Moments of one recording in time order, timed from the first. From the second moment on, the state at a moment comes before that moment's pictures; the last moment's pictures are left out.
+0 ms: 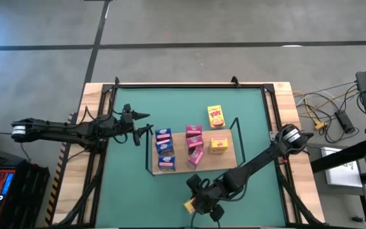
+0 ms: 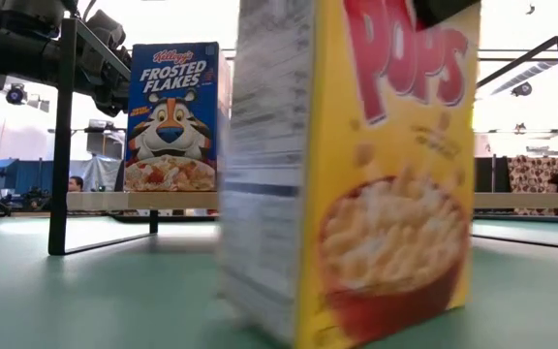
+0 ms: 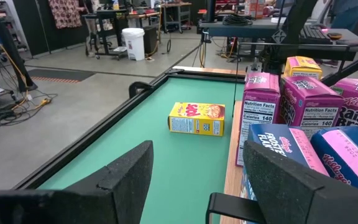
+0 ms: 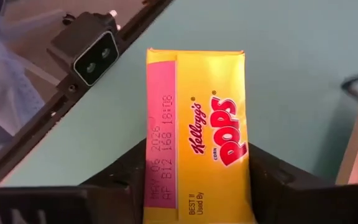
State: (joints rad) left arm 0.08 0.67 0.23 0.30 -0.28 -0.01; right arm 0.56 1.95 1.50 -0.46 0.04 -0.15
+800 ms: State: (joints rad) left arm 0.08 0.67 0.23 0.30 -0.28 -0.01; right arm 0.56 1.58 1.33 -0.82 0.28 0.30
